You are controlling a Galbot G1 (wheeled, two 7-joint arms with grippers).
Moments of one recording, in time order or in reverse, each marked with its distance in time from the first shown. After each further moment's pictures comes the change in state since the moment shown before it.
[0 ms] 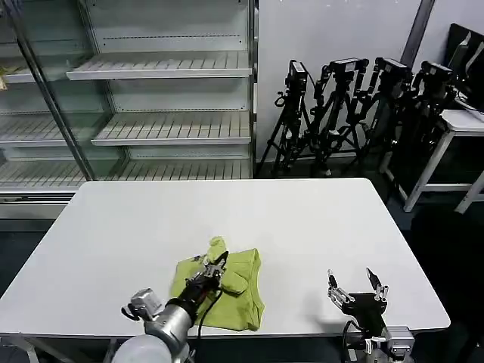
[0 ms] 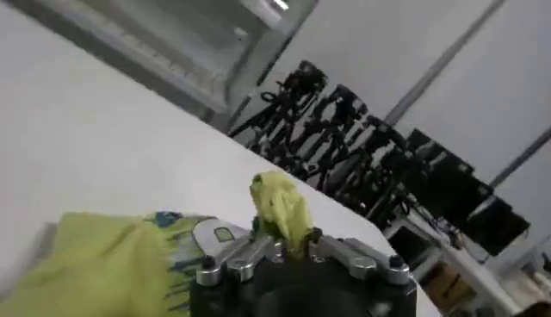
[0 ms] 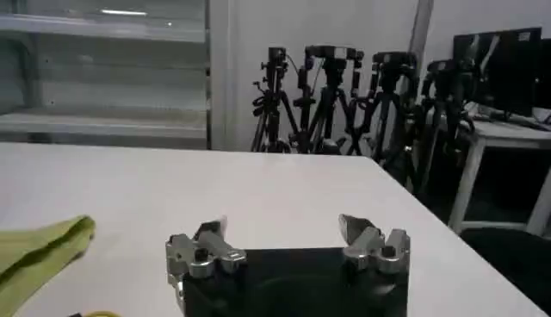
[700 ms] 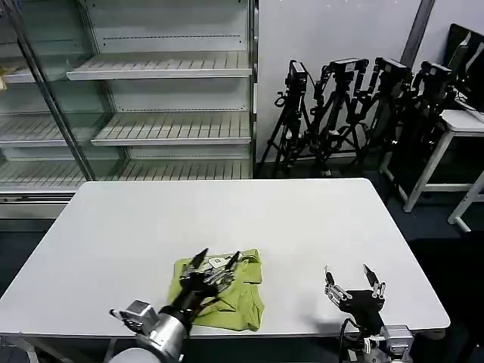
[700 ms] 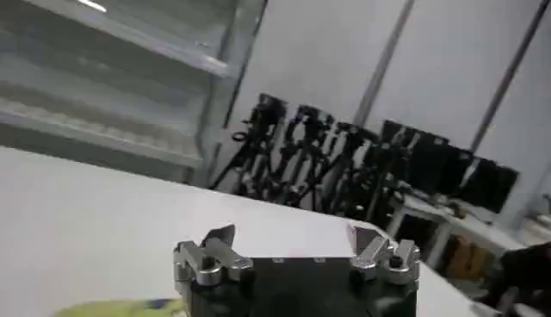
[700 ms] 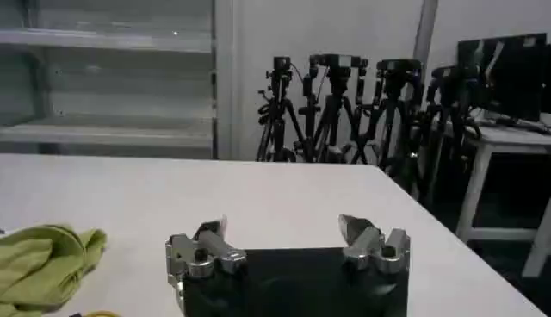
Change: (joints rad) left arm 0.114 0.110 -0.097 -0.098 0.189 -0.008 0.083; right arm 0.021 0.001 -0.020 0.006 0.004 0.000 -0.001
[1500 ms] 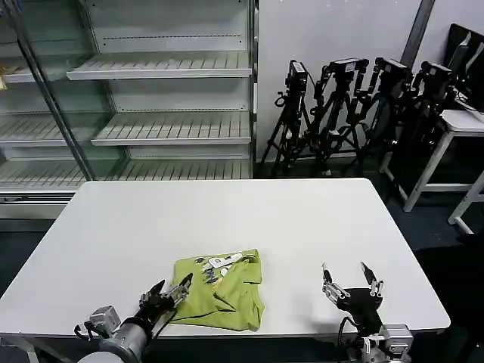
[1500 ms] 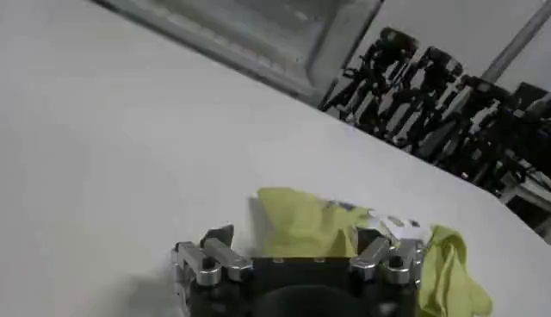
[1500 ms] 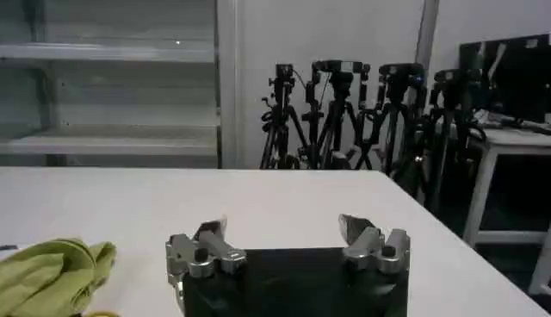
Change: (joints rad) left arm 0.081 -0.017 -0.169 0.129 -0.275 0.080 -0.058; right arm -0.015 0.005 0.016 0.036 0.010 0.006 0.004
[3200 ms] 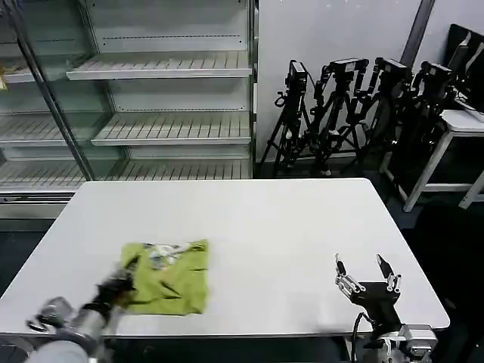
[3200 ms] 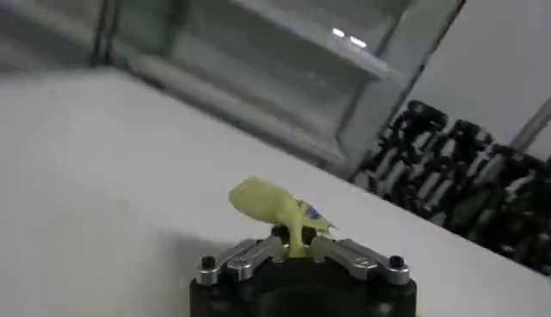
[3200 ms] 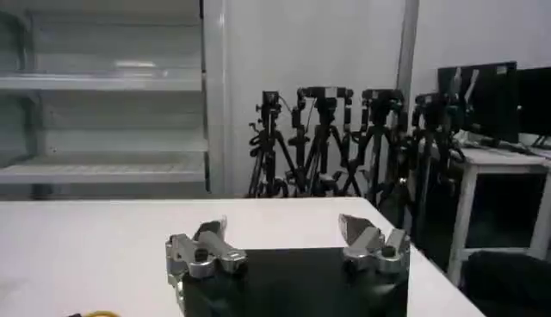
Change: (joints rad) left arm 0.033 0.144 -0.357 0.034 -0.002 -0.100 0.111; right arm 0.003 -0.007 0.047 0.057 0.043 -0.003 0.001
